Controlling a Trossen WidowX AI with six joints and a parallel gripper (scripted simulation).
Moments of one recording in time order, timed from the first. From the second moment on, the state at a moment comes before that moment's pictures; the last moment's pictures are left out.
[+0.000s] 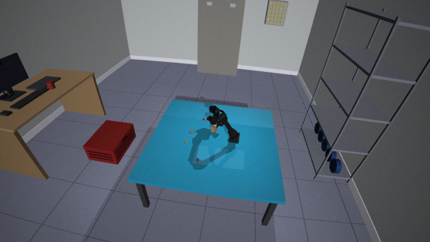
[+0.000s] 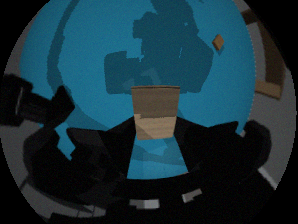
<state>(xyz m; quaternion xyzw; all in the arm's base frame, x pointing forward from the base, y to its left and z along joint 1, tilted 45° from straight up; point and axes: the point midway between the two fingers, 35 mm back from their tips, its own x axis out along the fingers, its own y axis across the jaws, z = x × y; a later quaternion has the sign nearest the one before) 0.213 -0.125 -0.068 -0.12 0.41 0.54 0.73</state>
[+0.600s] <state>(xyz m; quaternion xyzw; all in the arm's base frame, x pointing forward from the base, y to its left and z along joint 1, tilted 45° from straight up) 0.213 -0.126 -0.067 -0.12 0.41 0.54 0.73</state>
